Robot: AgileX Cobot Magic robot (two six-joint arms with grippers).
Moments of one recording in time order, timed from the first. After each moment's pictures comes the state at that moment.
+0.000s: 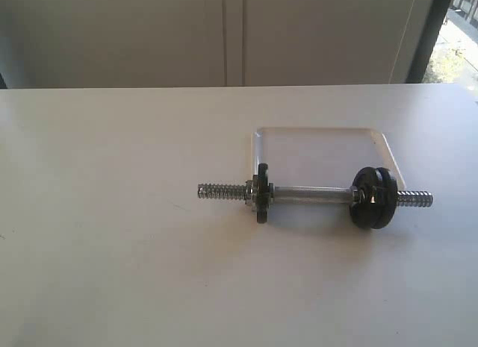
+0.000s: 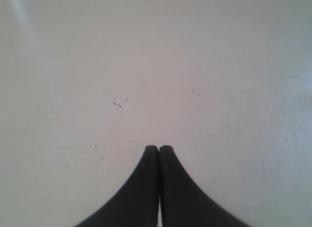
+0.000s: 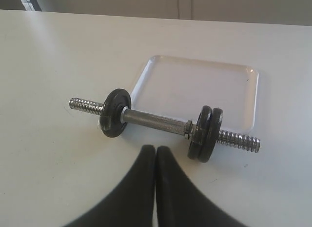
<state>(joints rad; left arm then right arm) -0.04 0.00 0.03 -0.15 0.42 0.10 0.35 0.55 -0.68 0.04 0.70 0.14</state>
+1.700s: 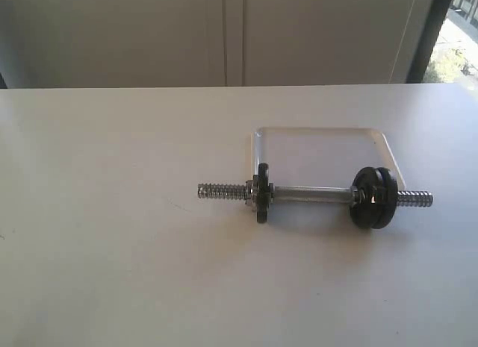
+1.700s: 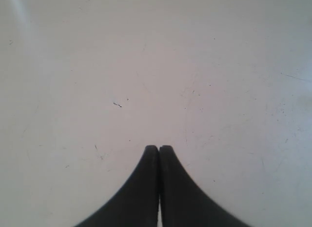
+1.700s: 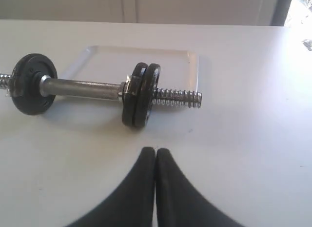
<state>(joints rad) -0.04 0.00 0.03 -0.15 0.42 0.10 0.15 0.01 0.00 0.01 0.37 0.04</state>
